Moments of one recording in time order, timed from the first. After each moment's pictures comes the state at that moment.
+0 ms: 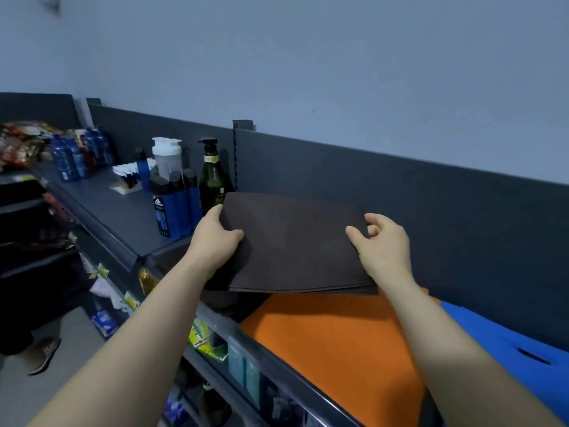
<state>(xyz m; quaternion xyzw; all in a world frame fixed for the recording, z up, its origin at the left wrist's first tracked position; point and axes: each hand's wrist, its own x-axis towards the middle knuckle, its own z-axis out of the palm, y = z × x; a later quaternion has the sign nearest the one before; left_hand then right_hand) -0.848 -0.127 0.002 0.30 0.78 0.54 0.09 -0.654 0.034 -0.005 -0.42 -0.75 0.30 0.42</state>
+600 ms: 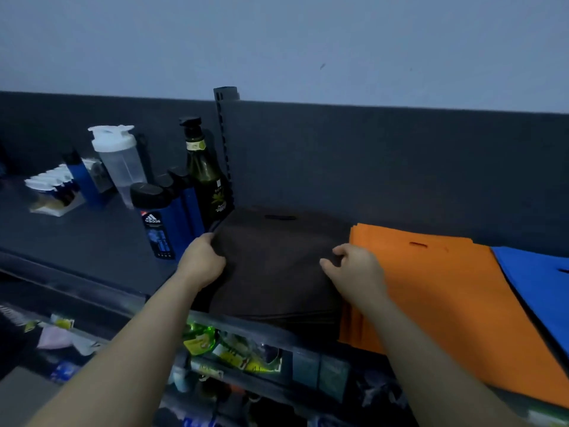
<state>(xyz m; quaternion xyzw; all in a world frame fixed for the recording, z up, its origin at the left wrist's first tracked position) -1.067 -0.116 -0.075 0.42 0.83 0.31 0.18 -0.823 -0.037 -0.097 -0.58 -0.75 0.21 0.25</state>
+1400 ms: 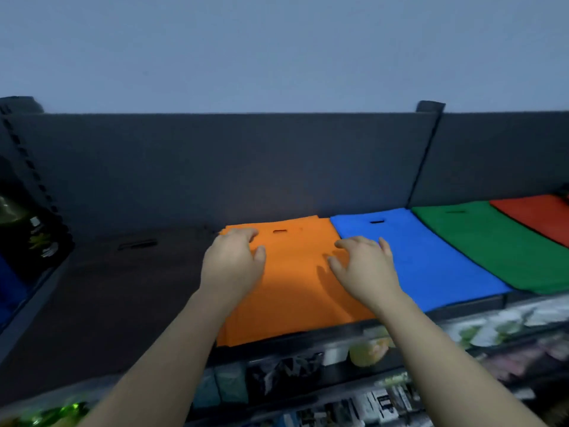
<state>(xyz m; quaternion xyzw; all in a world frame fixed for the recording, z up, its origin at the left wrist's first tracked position) -0.844 -0.070 -0.047 0.71 0.63 0.30 0.08 -0.627 -0.080 -0.071 -0.72 -0.67 -0.04 0.18</state>
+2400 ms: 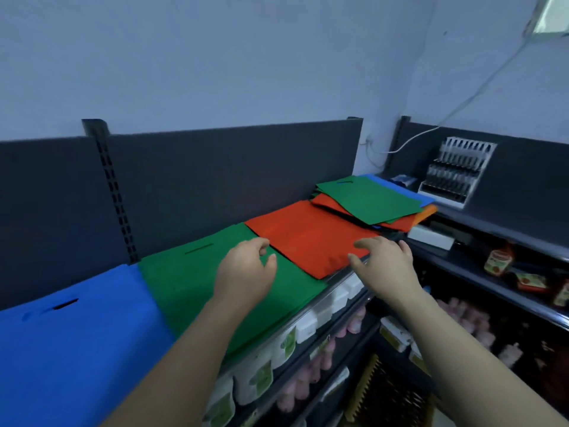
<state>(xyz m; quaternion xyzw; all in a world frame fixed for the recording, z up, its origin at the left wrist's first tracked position) -0.254 -0.040 -0.037 0.83 0.41 0.31 0.22 -0.064 -0.171 -0.026 -0.89 -0.42 -0.10 0.17</state>
